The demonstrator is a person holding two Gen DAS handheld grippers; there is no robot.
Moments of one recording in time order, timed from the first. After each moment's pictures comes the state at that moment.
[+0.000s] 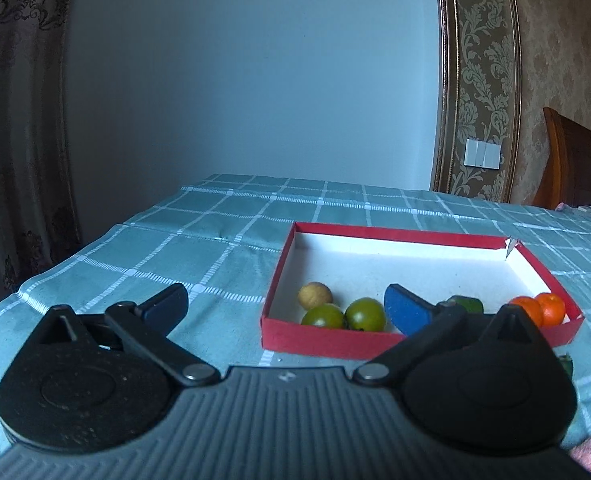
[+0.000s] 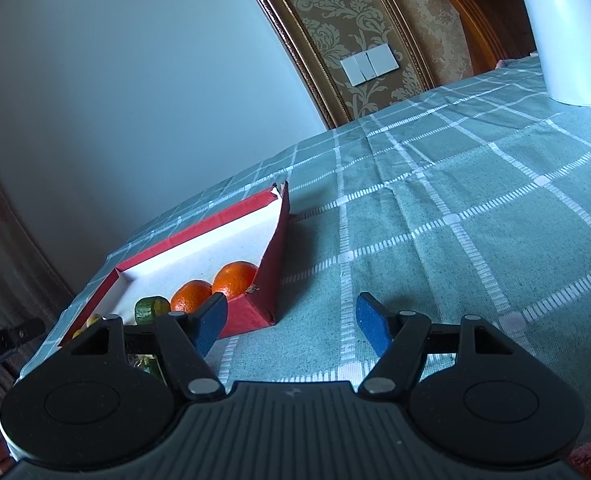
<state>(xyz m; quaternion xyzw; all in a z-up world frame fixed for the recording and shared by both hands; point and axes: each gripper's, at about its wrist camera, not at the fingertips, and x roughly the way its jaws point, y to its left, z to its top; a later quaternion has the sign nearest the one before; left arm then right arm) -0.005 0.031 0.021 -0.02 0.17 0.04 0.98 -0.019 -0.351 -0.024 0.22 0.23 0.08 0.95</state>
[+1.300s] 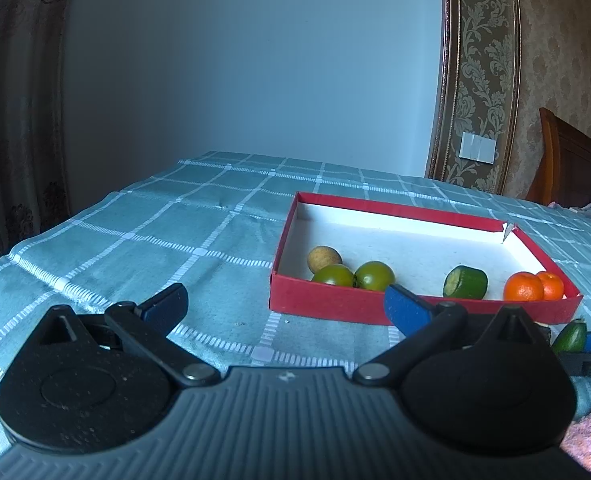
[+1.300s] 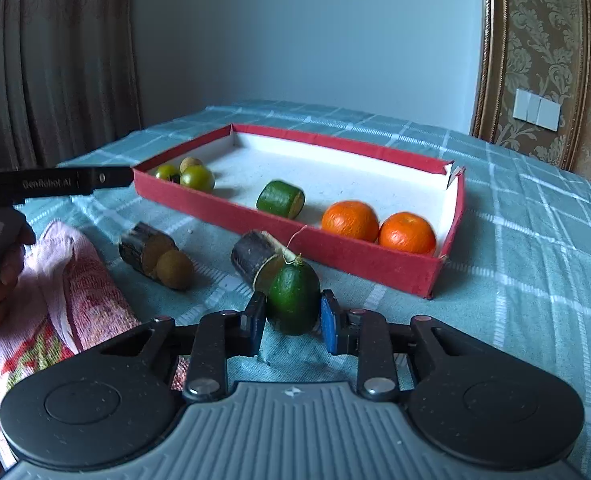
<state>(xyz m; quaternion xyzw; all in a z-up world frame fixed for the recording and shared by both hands) -0.007 0.046 -0.001 -0.05 0.19 0.02 0.98 -0.028 -0.239 -0.009 -0.06 0.27 0.22 0.94</state>
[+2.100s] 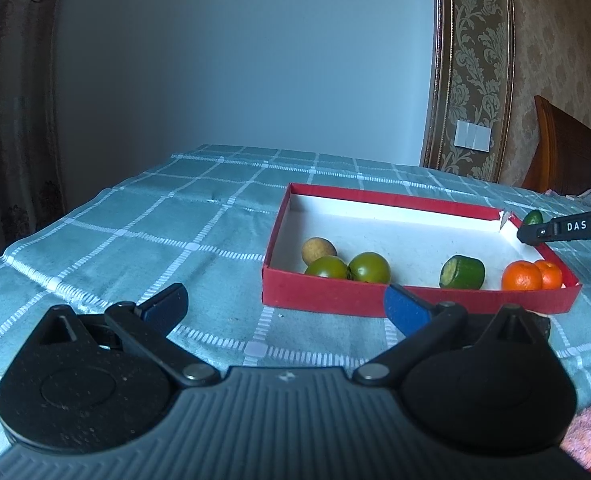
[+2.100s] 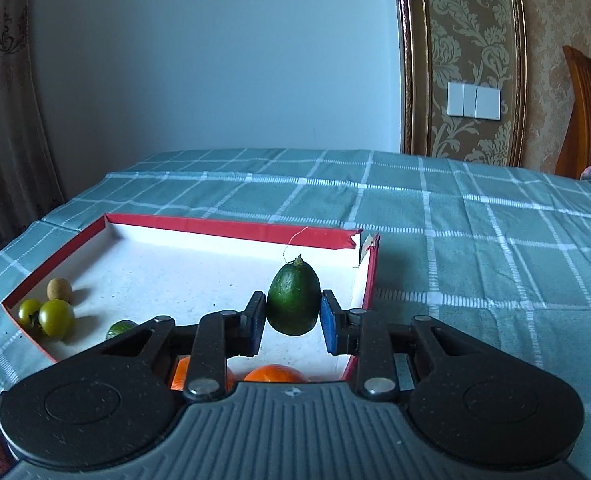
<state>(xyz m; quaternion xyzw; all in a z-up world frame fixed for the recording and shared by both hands) -0.004 0.042 -0.001 -0.04 0.20 0.01 0.98 0.103 -0.272 0.011 0.01 0.27 0.13 0.96</state>
